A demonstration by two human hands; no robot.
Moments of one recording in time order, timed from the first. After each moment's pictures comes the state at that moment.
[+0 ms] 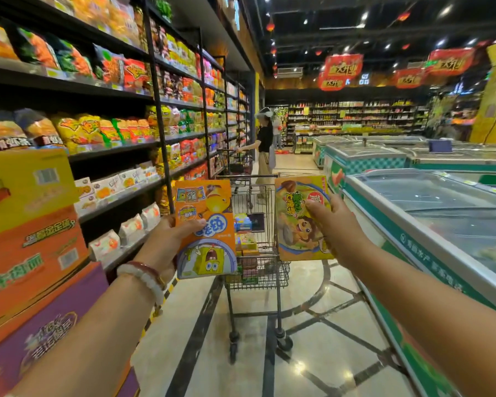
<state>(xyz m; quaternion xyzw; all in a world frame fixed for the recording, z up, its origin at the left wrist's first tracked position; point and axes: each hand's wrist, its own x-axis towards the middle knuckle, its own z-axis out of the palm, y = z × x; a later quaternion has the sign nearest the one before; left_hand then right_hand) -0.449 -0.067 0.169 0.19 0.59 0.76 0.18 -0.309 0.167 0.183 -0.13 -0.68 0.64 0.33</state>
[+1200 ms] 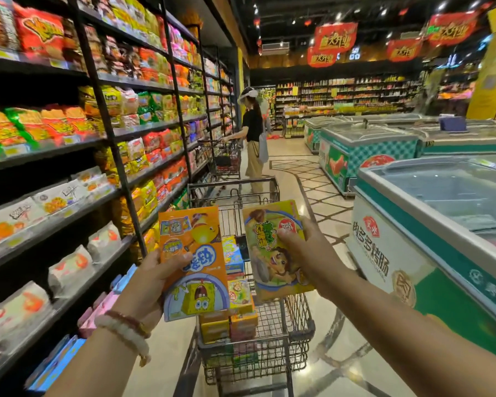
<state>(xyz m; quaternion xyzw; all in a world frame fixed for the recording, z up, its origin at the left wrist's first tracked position) -0.833 0.203 0.099 0.21 0.57 0.76 0.25 -0.686 0.418 0.126 -0.14 -0.70 0.65 0.27</state>
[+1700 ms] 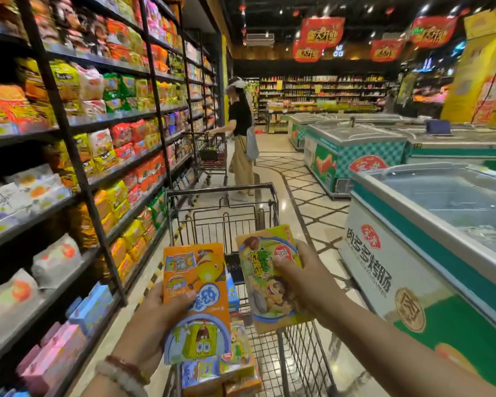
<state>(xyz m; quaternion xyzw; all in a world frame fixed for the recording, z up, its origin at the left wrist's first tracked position) -0.995 0.297 0.042 0.18 0.53 0.76 0.32 -0.847 0.496 0.092 -0.20 -0.71 0.62 0.24</state>
